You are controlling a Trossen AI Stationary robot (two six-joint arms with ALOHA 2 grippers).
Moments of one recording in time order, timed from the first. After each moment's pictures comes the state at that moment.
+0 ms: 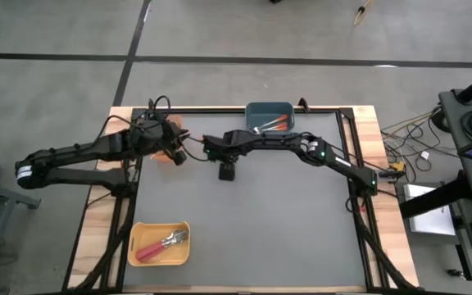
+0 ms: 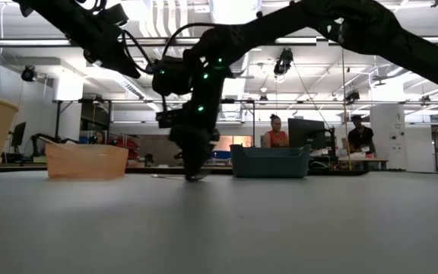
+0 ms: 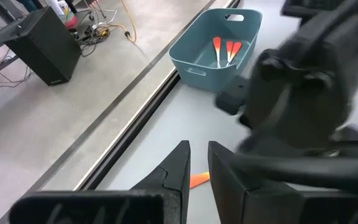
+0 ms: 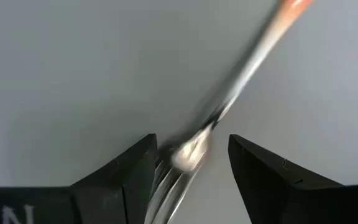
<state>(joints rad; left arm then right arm) 0.30 0.85 0.71 -0.38 -0.35 0.07 -0.19 2.51 2.22 -0.99 0.11 -0.10</state>
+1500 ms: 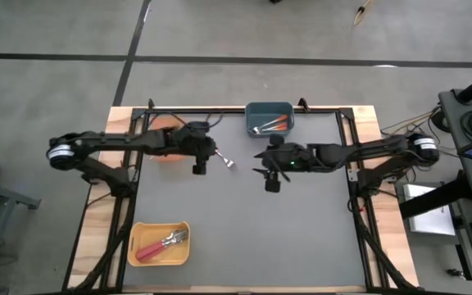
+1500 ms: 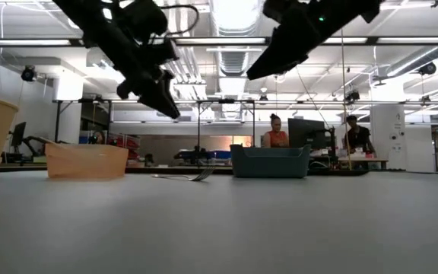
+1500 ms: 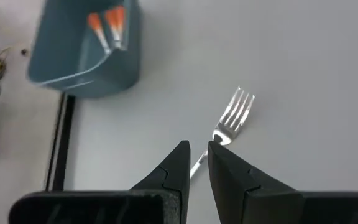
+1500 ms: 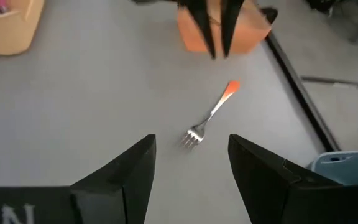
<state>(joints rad) 0.30 1.35 0.84 -0.26 -0.06 0.49 -0.02 1.40 0.96 -0.12 0.19 -0.12</state>
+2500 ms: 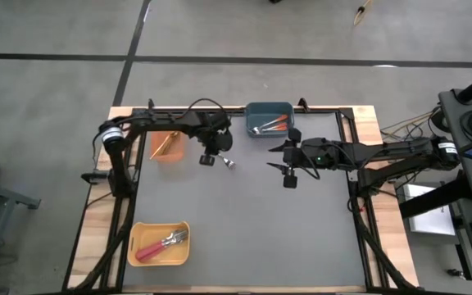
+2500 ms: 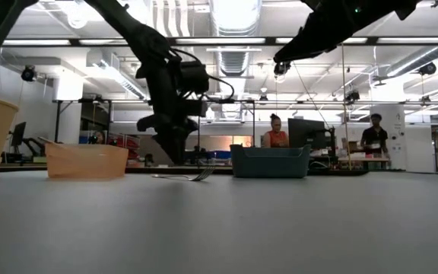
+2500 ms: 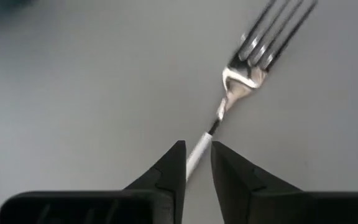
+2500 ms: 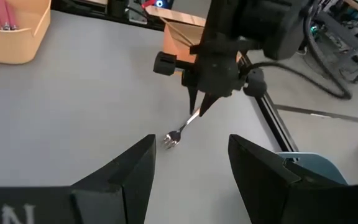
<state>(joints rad) 0.46 1.87 1.25 -0.64 0.10 0.70 -0.04 1.12 0.78 -0.08 0.18 -0.22</state>
